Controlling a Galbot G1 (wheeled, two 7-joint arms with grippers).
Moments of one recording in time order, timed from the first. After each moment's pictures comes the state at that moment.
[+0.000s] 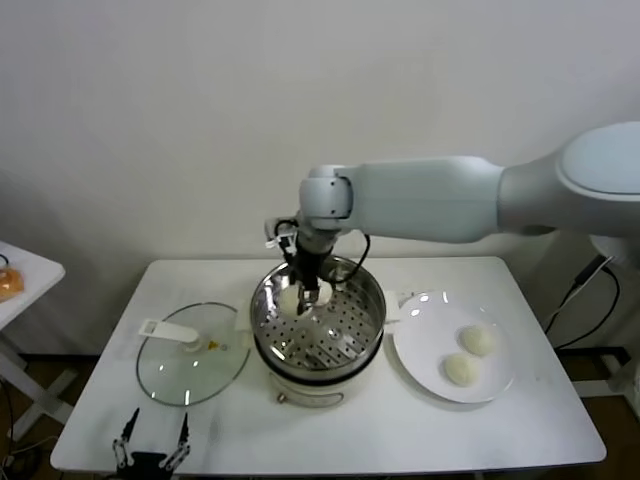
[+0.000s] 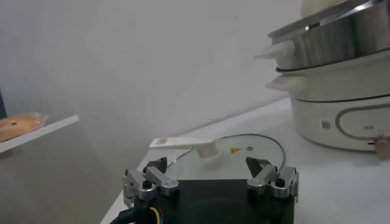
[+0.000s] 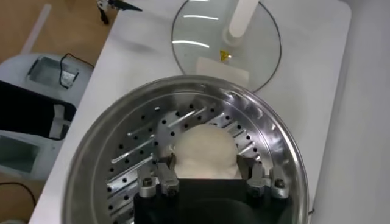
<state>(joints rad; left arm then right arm) 1.82 -1.55 -0.78 -1.85 0.18 -0.34 0.03 0.76 1.41 -1.59 1.27 0.86 -0.49 -0.85</state>
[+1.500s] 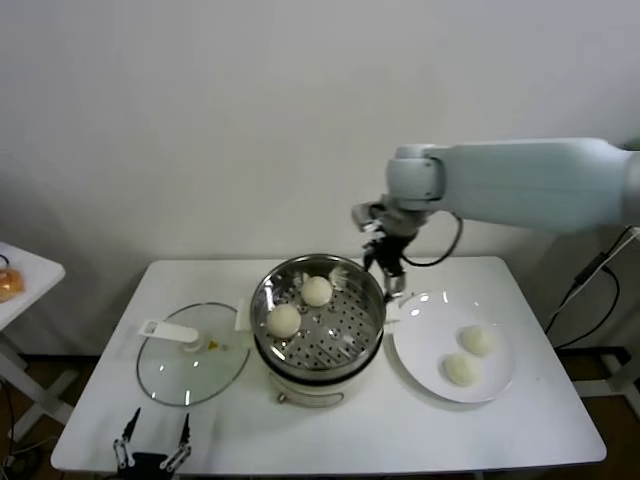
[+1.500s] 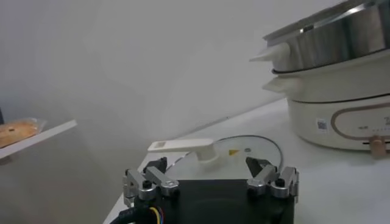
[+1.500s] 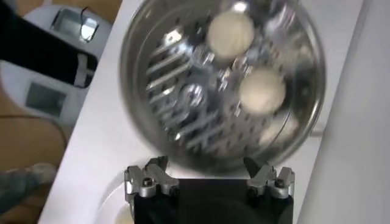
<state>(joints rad) 1.83 -1.55 -0.77 -1.86 0.20 -0.34 0.03 1.00 0.99 -1.81 1.48 0.70 -0.30 -1.03</state>
